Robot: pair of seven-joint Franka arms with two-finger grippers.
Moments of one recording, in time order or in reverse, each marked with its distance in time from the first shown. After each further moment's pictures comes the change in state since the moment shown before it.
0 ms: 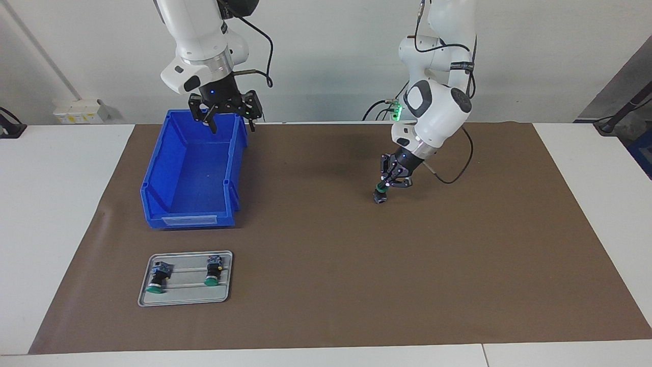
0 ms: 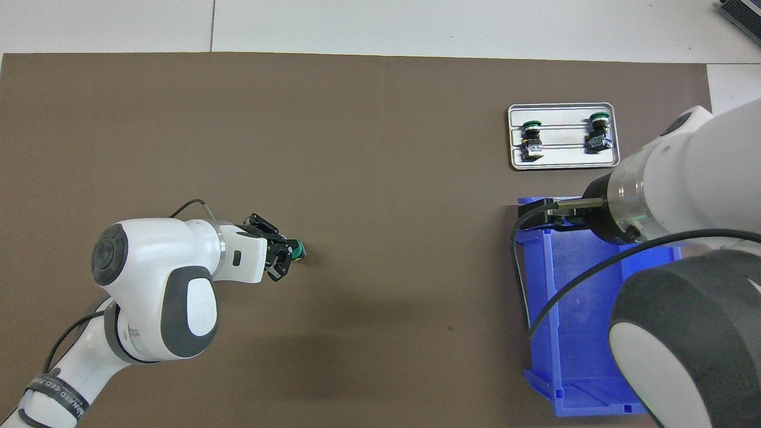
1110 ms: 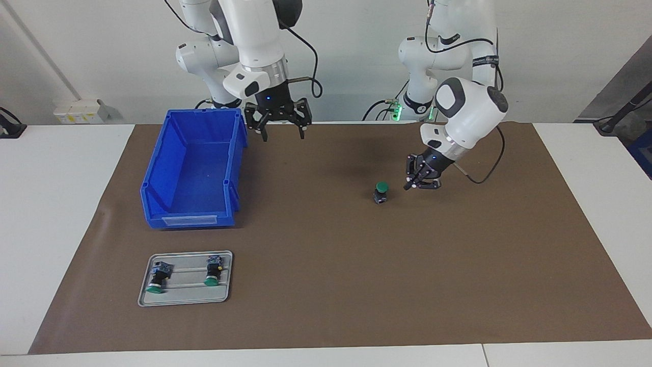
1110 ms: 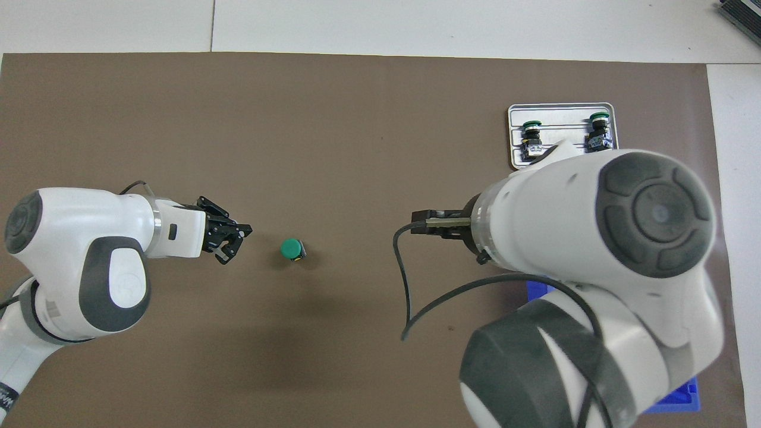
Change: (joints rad) left arm 0.192 -0.025 0.027 0.094 0.123 -0.223 -0.006; right arm 0.227 0.056 0.006 -0.075 0.012 0.269 0.281
